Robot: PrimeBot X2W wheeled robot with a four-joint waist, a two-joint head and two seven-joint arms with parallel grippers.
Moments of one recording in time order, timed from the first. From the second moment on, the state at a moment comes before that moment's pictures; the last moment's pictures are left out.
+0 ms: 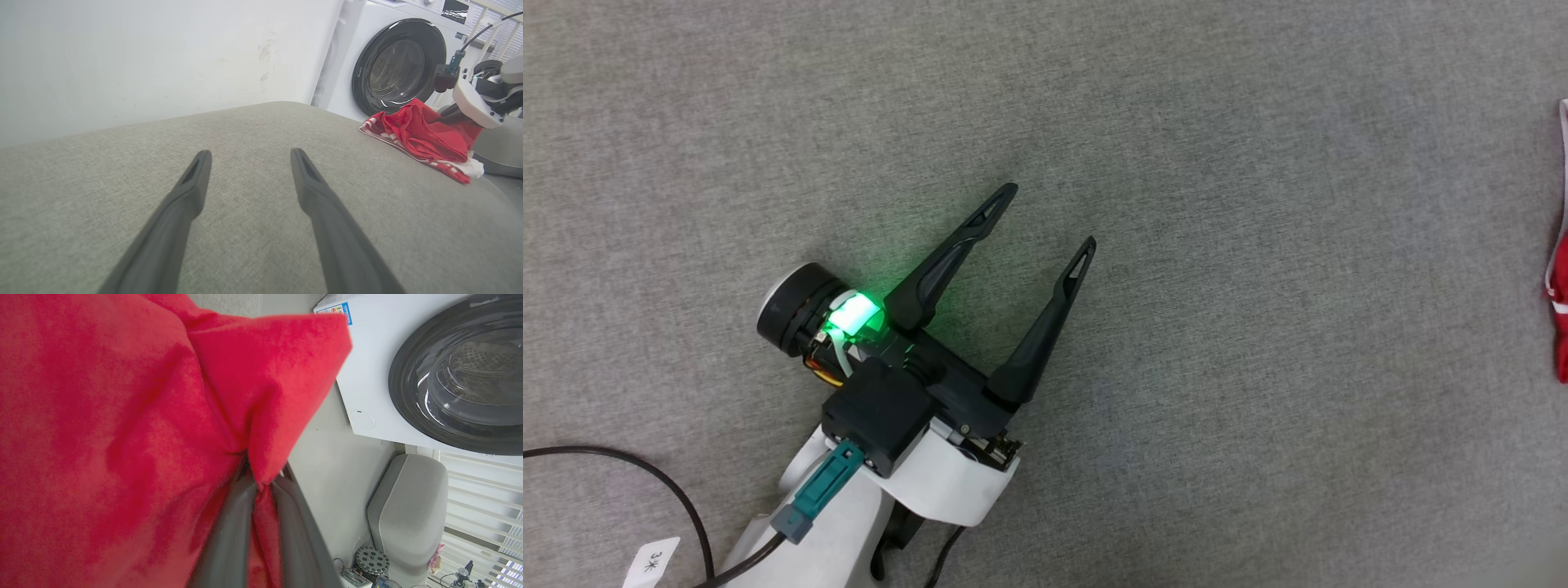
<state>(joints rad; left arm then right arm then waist) -0.38 0.26 -0.46 -0.17 -0.15 -0.13 -0.26 -0.56 -0.91 0.19 0.55 0.25 0.13 0.30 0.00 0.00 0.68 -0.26</state>
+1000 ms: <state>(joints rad) -0.05 0.14 -0.16 -0.11 -0.24 -0.05 -0.26 -0.42 -0.54 -0.01 0.14 0.40 0.13 0.03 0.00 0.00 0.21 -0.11</state>
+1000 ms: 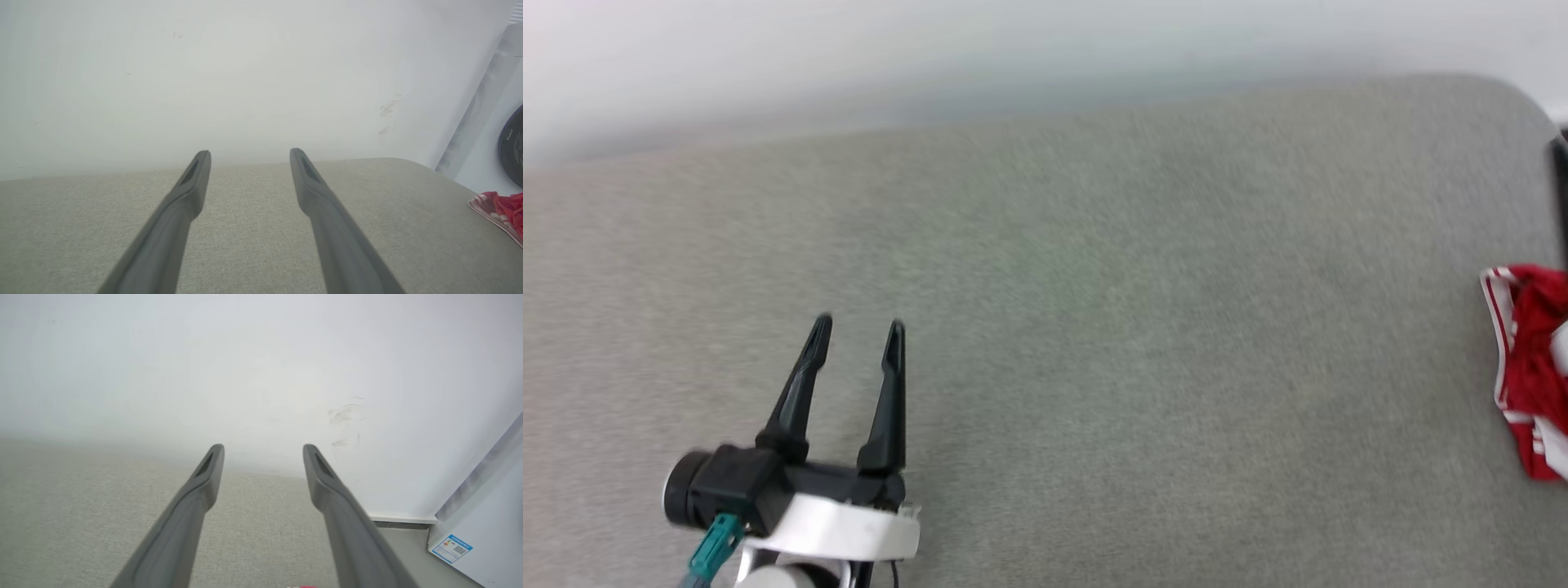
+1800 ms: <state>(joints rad) 0.08 0.09 -0.08 0.05 -0.17 -0.11 -0.26 0.00 -0.15 0.00 0.06 0.34 0.13 -0.16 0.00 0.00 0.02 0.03</state>
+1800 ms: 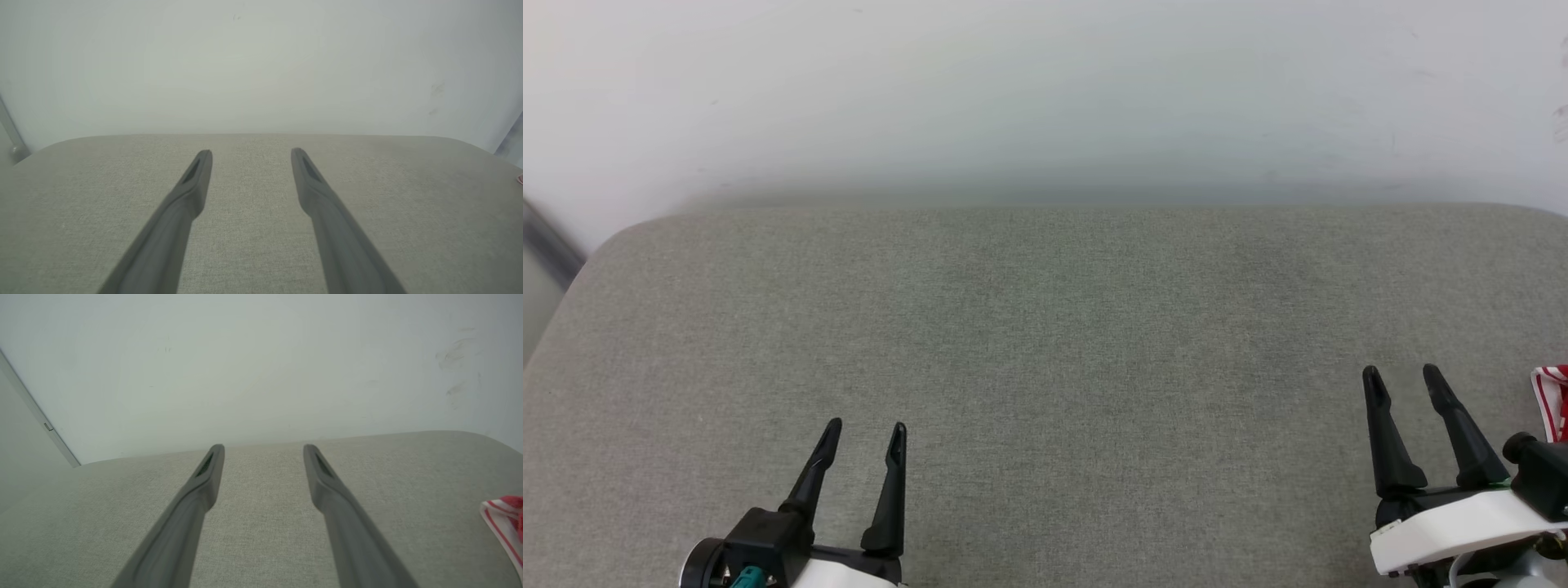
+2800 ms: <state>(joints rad) 0.10 0.06 -0.05 0.05 -0.24 -0.13 -0.25 0.02 -0.12 0.00 0.13 0.39 0.13 -0.15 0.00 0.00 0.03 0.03</state>
